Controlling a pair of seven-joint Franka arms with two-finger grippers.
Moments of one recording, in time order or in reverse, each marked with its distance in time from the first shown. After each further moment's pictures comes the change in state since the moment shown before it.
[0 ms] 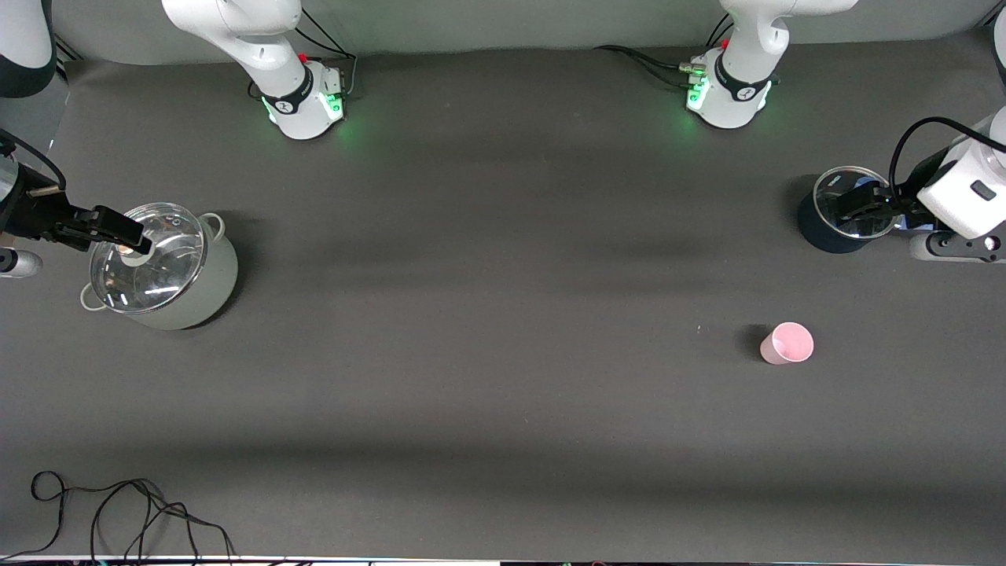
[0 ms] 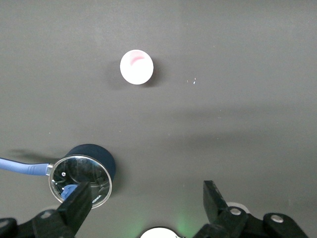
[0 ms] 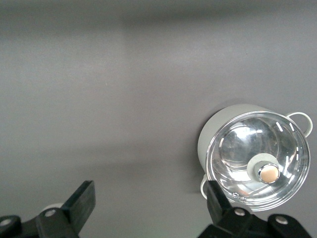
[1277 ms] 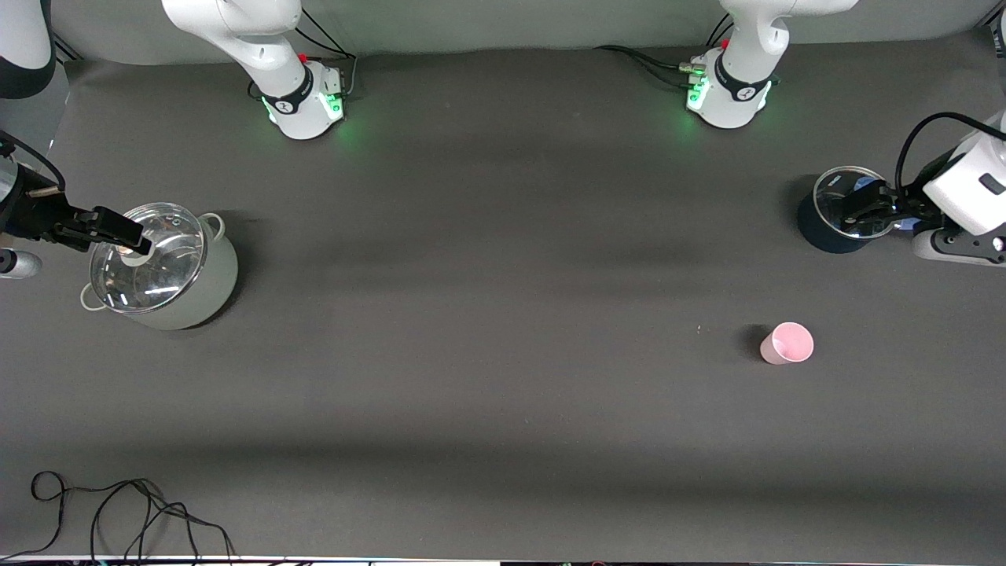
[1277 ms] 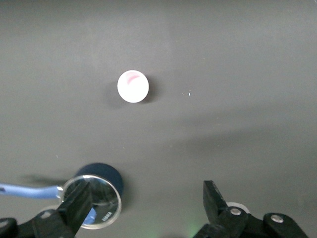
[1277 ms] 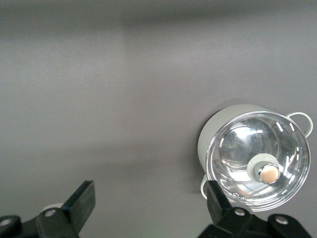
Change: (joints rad) left arm -0.005 0.028 0.002 0.064 0.000 0.023 0.142; right arm 0.000 0.002 -0.001 0.002 0.001 0.000 0.000
